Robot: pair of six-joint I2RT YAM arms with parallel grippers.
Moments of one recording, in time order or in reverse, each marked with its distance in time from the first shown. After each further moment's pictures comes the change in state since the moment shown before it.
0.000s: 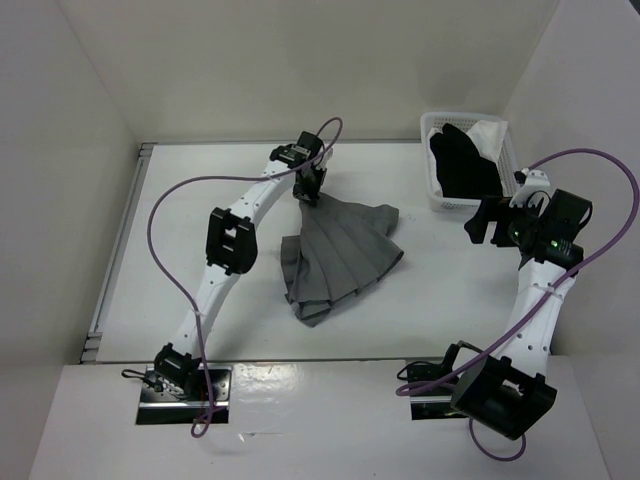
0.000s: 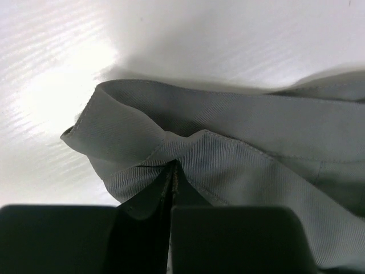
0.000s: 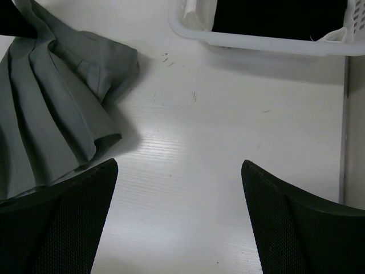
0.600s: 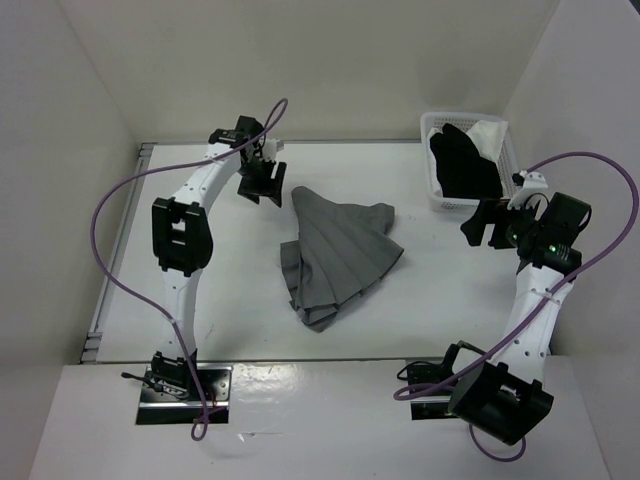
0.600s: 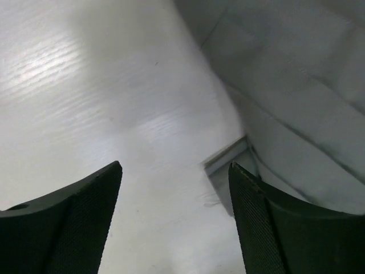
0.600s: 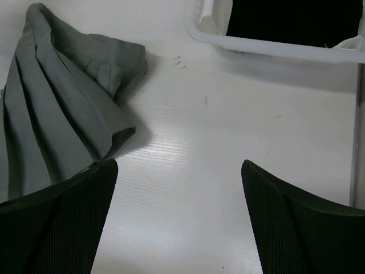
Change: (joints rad) left arm 0.223 -0.409 -0.470 -0.085 0.177 0.180; right arm 0.000 -0.031 -0.023 0.008 -0.050 0.000
